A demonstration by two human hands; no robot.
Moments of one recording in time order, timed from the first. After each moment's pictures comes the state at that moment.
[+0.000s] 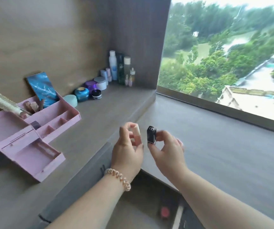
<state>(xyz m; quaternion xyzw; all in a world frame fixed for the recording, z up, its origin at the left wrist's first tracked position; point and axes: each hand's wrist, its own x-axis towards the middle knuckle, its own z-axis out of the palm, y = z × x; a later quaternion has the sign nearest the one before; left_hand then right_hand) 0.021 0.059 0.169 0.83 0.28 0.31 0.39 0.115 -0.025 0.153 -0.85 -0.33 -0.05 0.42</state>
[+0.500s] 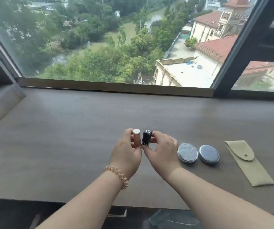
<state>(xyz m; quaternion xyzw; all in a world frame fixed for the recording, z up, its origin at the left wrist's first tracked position) 0.257 -0.357 0.111 0.87 0.11 0.10 0.47 0.295 -0.475 0.092 -0.91 -0.12 -0.11 0.37</state>
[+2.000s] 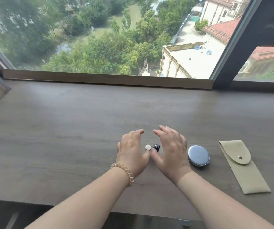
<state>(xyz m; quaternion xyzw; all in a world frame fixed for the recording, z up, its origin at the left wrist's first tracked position) 0.314 -0.441 0.061 0.95 0.08 0.05 0.29 0.339 -0.578 0.056 -0.93 -0.20 -0.14 0.29</state>
